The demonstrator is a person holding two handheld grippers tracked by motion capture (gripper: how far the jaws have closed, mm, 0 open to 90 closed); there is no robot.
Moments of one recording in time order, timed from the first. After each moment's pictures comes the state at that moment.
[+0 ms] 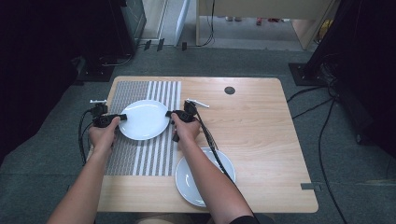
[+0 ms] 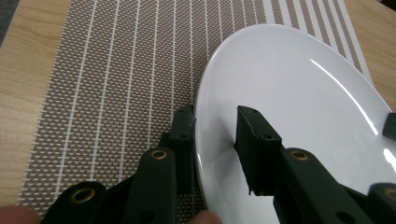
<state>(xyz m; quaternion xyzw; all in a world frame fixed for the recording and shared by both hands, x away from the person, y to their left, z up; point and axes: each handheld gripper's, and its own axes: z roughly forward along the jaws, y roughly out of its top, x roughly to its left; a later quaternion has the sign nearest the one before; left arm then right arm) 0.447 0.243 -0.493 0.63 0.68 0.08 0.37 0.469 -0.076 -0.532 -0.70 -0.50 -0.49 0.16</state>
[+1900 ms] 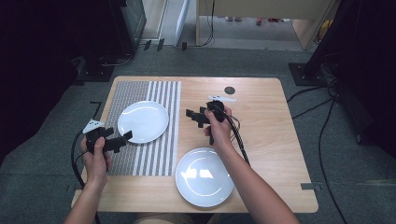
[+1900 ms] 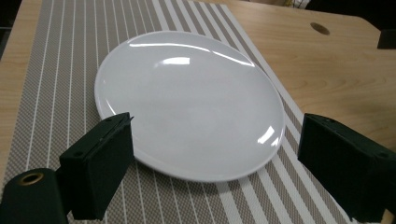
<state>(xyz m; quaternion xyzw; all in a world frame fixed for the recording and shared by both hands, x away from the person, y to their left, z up) 0.323 0.214 -0.454 0.69 0.55 0.17 0.45 0.410 -0.173 -0.454 -0.53 -0.67 -0.52 -0.05</state>
